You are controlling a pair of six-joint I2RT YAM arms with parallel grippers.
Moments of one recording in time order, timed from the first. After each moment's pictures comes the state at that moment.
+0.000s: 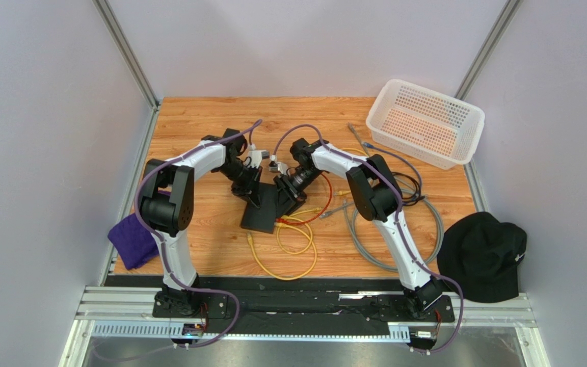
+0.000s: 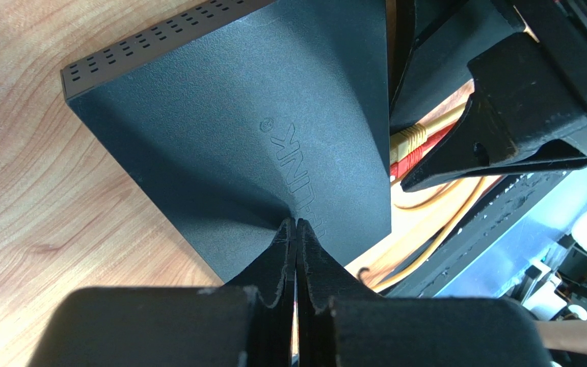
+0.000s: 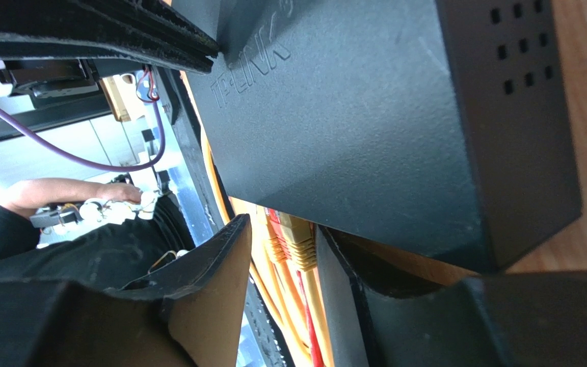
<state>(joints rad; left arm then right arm) -0.27 1.93 1.33 -0.87 0.57 0.13 0.61 2.49 1.93 -0.97 -1.02 -0.08</state>
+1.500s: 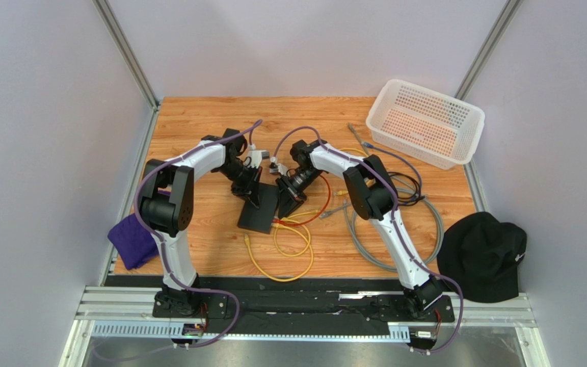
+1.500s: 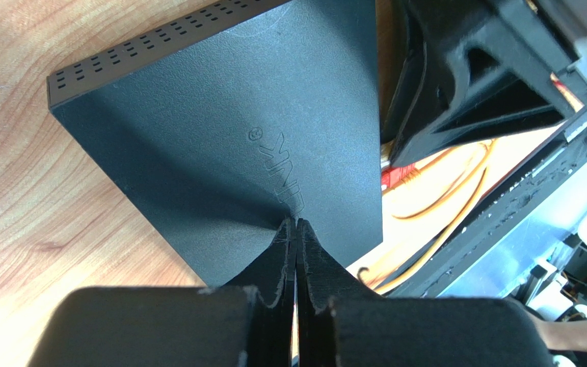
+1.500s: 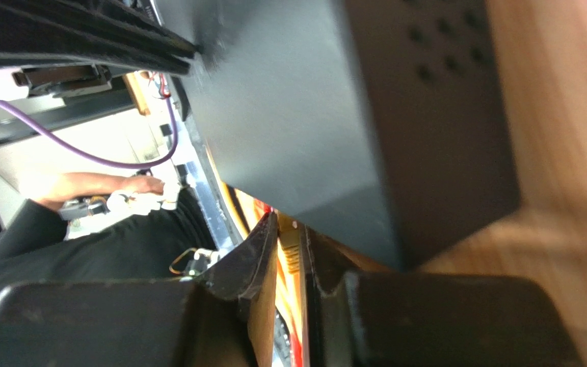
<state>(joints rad) -0.27 1.93 1.33 -0.87 0.57 0.14 0.60 2.55 2.00 -1.04 -1.06 -0.09</state>
